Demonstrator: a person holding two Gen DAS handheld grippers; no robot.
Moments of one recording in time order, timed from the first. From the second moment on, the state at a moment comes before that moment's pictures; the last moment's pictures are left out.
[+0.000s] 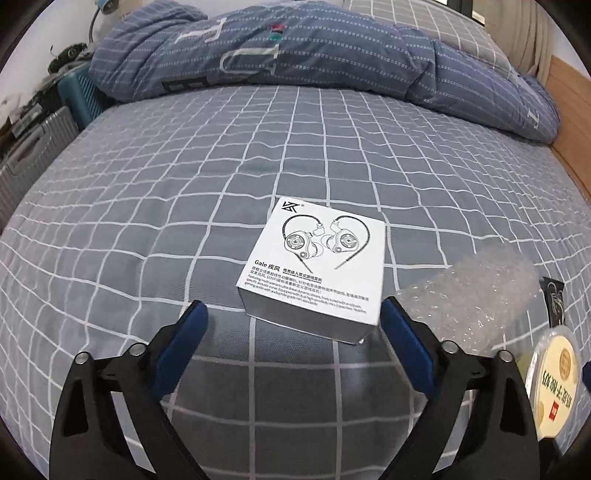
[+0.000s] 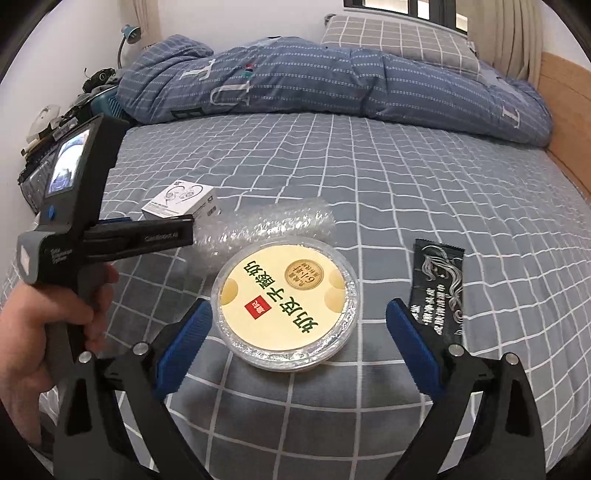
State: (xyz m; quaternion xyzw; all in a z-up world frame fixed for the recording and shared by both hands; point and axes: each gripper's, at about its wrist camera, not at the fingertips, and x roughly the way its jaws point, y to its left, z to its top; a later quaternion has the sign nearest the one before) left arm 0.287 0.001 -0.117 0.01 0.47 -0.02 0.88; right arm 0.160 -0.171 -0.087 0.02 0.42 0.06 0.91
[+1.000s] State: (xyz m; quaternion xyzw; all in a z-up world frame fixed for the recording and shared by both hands) left arm 0.275 0.006 -0.102 0.00 0.45 -0.03 0.89; right arm 0.170 -0.162 -0.103 0.01 0.44 0.04 0.90
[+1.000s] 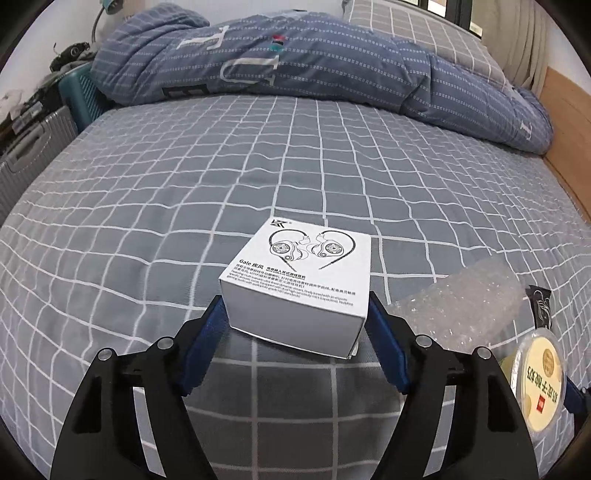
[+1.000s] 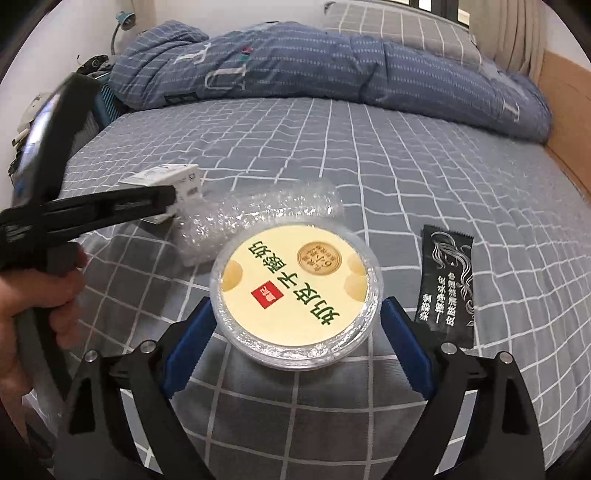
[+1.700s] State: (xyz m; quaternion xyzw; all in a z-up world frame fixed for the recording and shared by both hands) left arm 0.224 0.006 -0.089 0.00 0.44 -0.03 0.90; right arm 0.151 -0.157 -0.075 0.01 0.41 0.05 0.91
